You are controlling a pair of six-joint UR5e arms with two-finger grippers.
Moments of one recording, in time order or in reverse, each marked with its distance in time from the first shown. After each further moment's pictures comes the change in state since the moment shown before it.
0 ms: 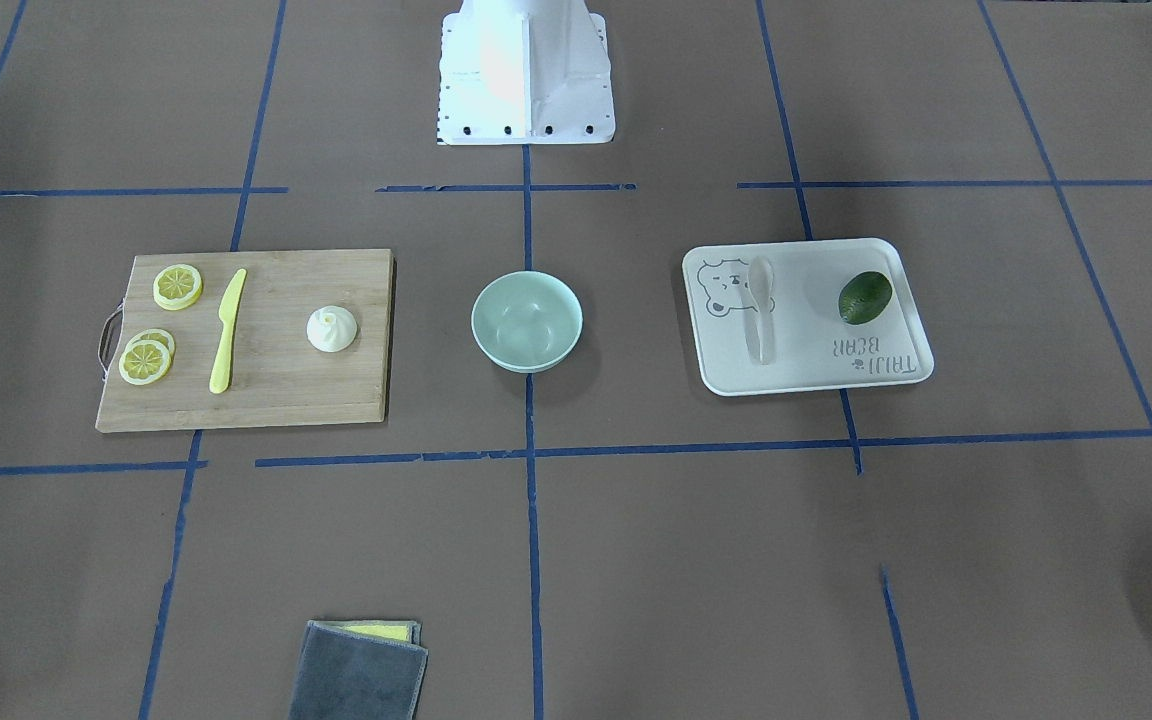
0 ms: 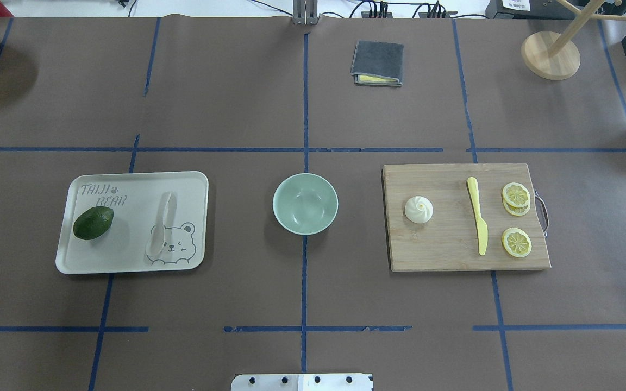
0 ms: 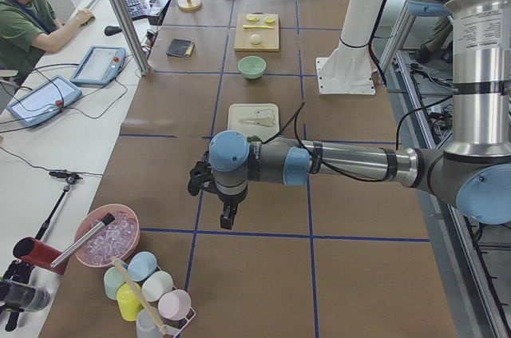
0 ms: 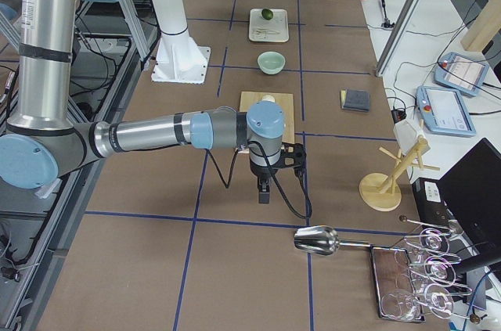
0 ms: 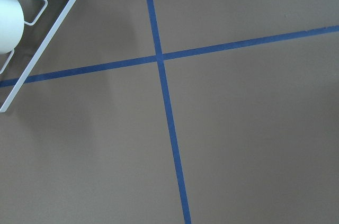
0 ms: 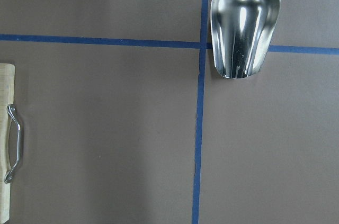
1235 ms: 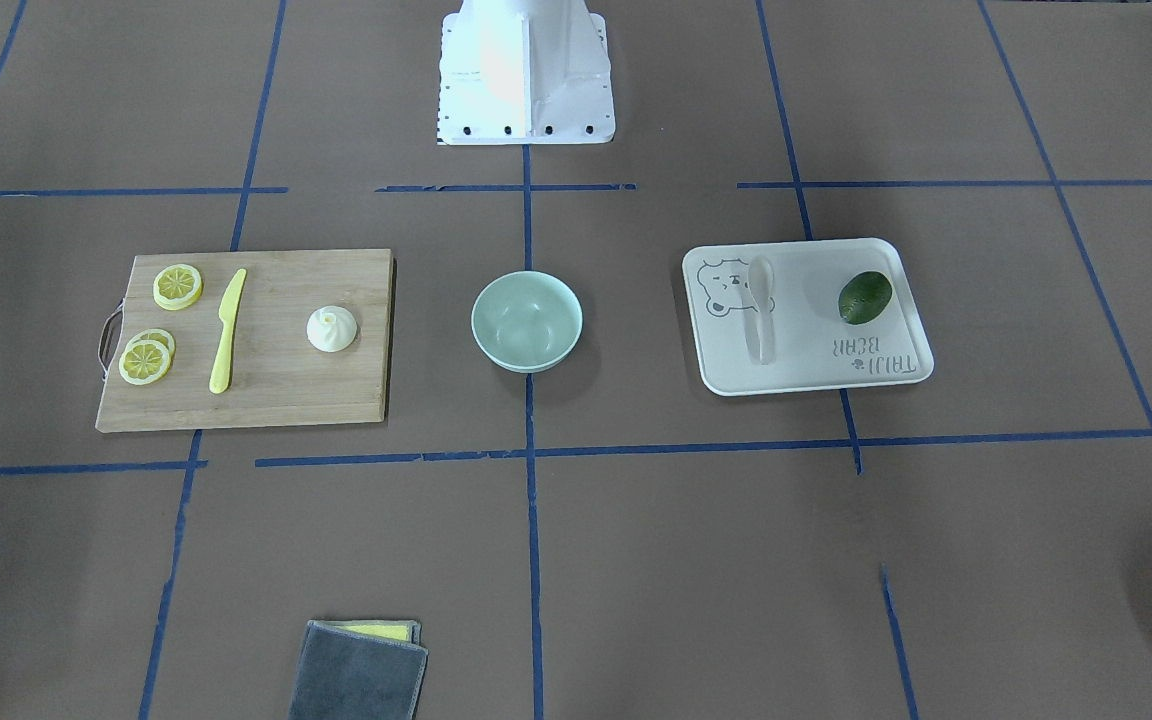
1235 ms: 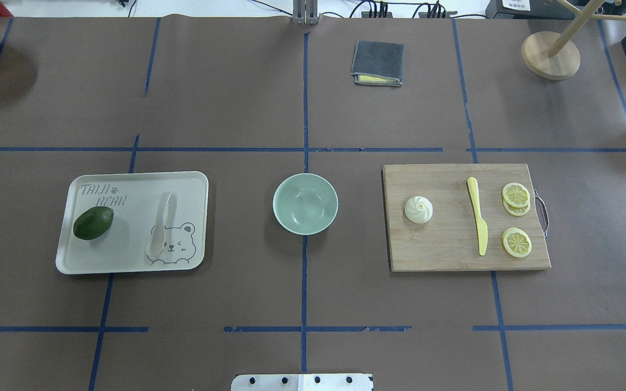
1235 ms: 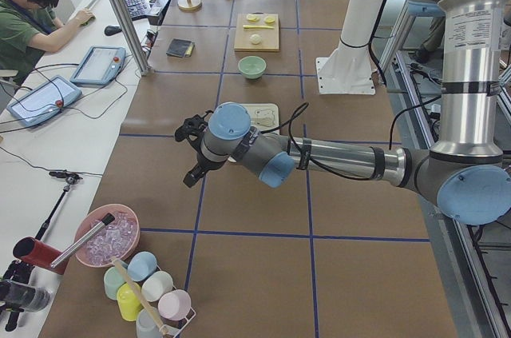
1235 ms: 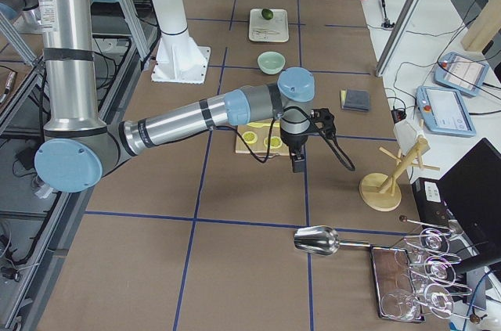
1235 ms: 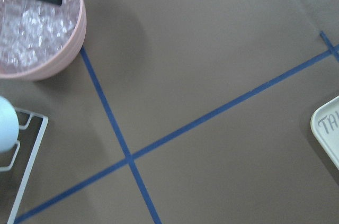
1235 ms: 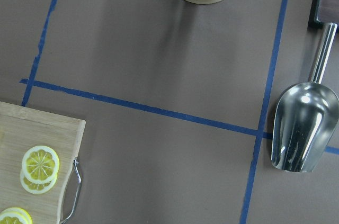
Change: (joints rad) left arm 0.064 -0.072 0.053 -0.651 0.001 -0.010; right arm -0.078 0.196 -0.028 0.047 0.003 0.019
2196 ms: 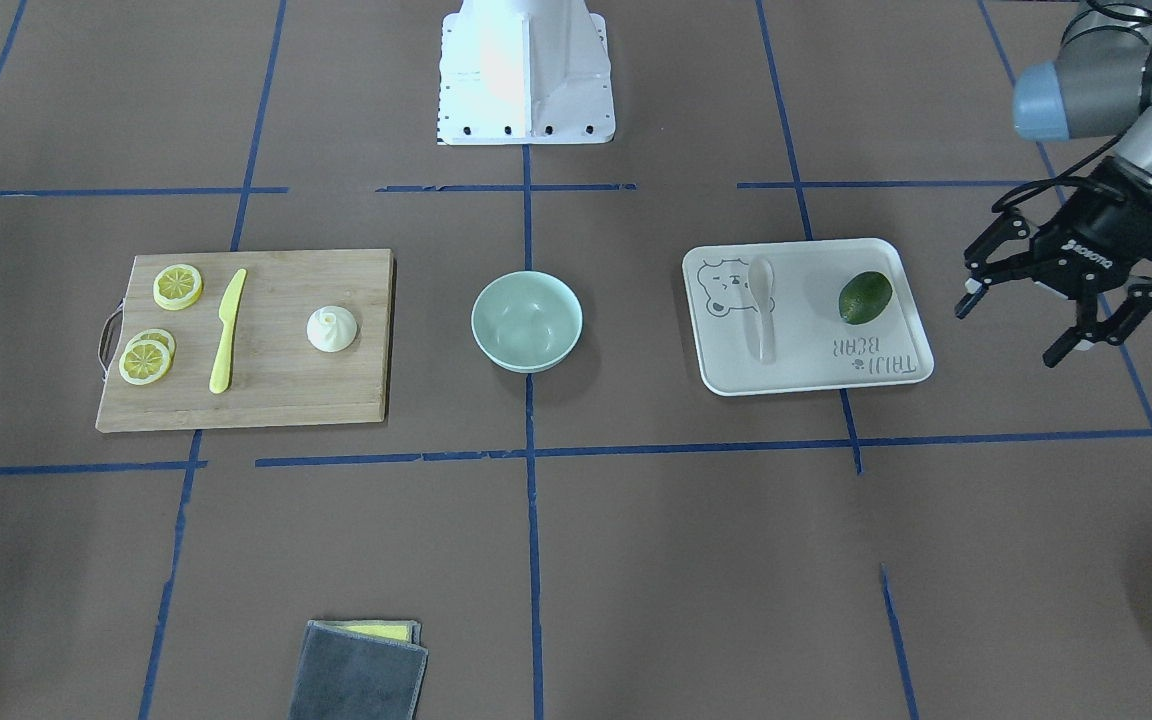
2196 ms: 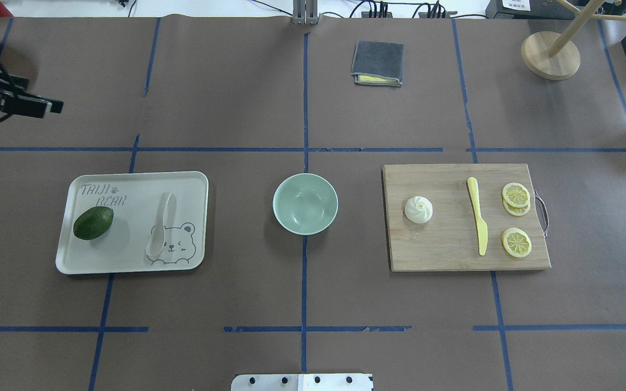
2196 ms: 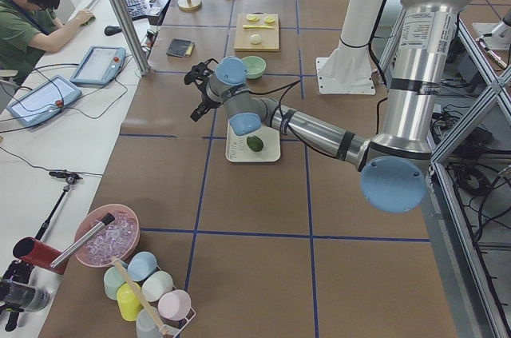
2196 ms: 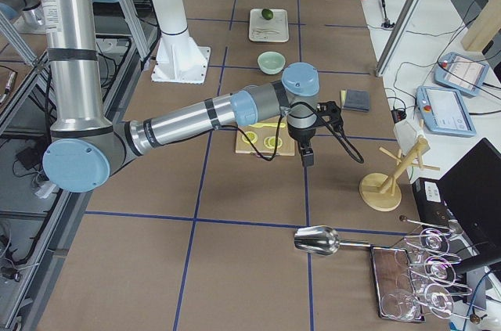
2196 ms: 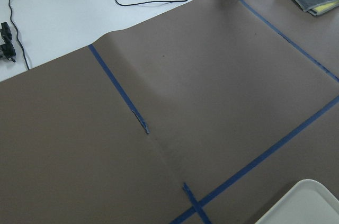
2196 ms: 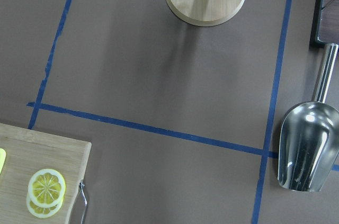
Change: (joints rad) left arm 0.443 -0.173 -0.079 -0.111 0.254 -0.629; right arm -0.003 0.011 -0.020 0.064 0.003 0.067
